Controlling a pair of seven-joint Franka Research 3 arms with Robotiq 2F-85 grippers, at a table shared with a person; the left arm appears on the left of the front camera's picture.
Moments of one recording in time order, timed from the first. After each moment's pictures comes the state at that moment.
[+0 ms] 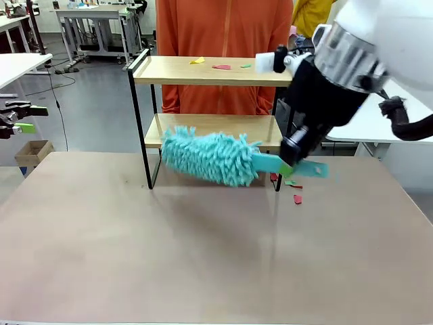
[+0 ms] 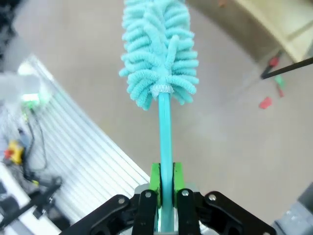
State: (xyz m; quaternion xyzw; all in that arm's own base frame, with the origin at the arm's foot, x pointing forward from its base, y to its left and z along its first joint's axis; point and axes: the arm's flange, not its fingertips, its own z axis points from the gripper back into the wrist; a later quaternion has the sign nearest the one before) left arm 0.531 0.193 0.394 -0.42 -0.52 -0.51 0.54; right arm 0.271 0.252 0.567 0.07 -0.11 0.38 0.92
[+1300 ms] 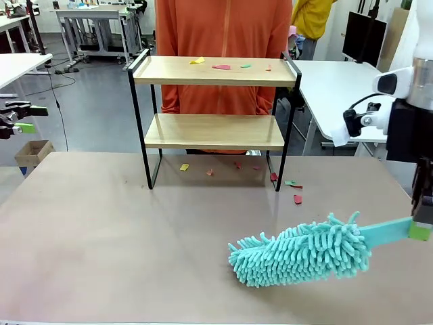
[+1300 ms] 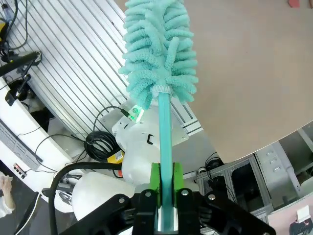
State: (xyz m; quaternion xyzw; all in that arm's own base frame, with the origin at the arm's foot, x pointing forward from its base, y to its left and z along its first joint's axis) left arm 0.531 0.193 0.394 -0.42 -0.52 -0.51 0.54; right arm 0.205 0.162 0.561 -0.02 0.11 0.47 0.87
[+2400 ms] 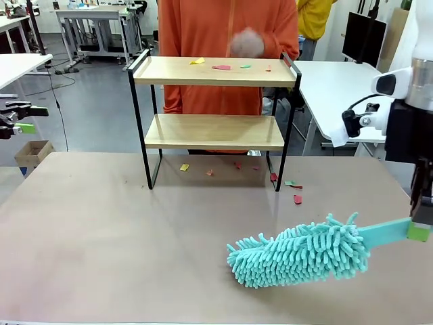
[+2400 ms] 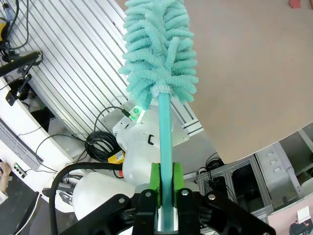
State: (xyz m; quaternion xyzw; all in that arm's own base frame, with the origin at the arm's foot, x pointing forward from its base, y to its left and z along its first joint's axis) left arm 0.531 0.193 0.394 -0.42 -0.52 -0.51 0.54; right arm 0.204 0.162 0.561 -0.02 0.11 0.47 0.87
